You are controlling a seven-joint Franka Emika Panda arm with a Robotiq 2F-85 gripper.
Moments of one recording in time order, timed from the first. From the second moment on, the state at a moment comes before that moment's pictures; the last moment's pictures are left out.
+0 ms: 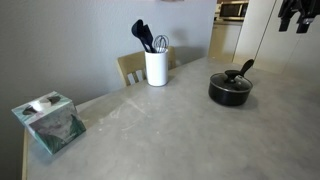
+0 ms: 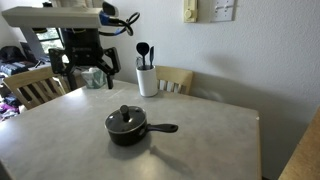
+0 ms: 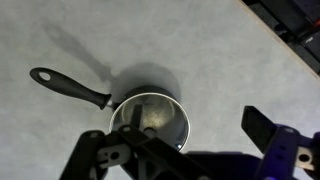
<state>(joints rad) 0.00 -0.15 -0.29 -2.24 -0.05 2.01 -0.92</state>
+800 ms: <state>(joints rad) -0.02 0.02 -0.14 -2.26 -0.11 2.26 -0.97</state>
